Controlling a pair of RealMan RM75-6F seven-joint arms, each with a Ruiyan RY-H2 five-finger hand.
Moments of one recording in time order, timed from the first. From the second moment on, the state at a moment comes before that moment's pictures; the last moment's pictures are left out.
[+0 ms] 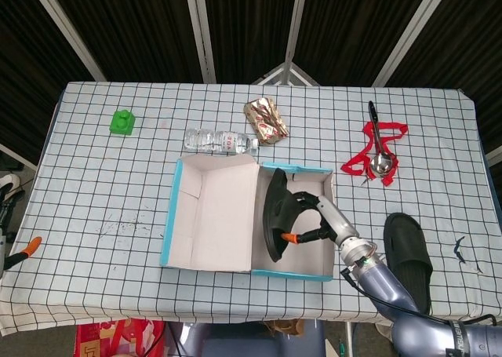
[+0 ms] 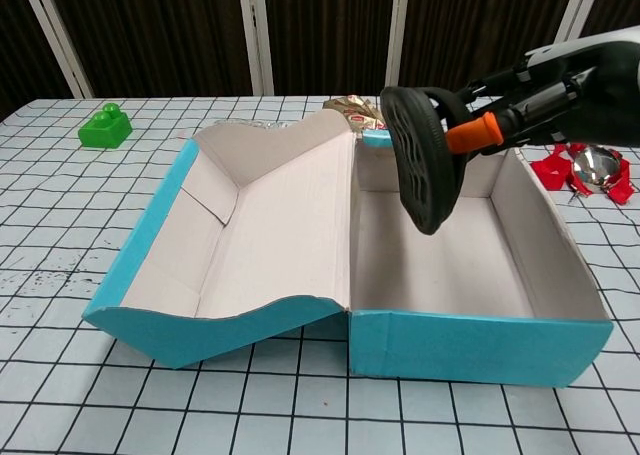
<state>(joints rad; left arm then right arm) -0.06 -1.20 -0.11 -1.53 1.53 1.65 0.08 0.74 -1.12 0.31 -2.17 -0.50 0.94 0.11</state>
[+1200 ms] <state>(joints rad) -0.06 -1.20 -0.11 -1.53 1.52 1.64 0.09 0.71 -1.31 0.22 -2.00 -0.60 0.95 0.07</state>
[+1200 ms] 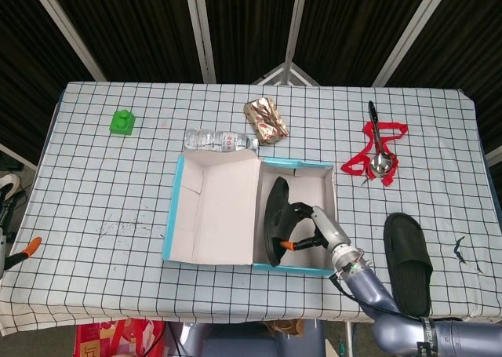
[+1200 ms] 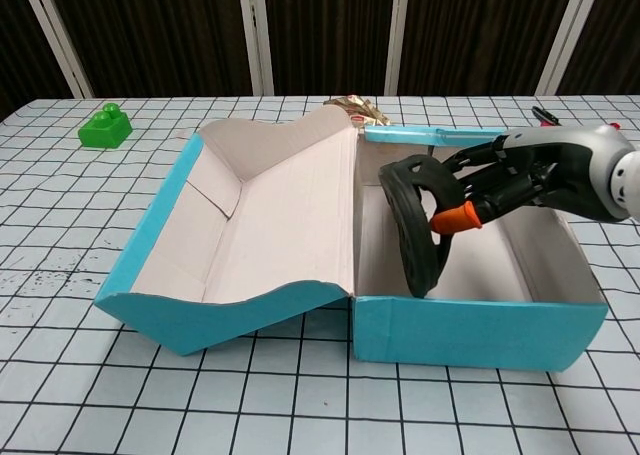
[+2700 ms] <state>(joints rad) -0.06 -1.19 -0.11 -1.54 1.52 1.65 0.09 0.66 -1.54 0.12 -1.75 -0.85 1.01 -0.11</state>
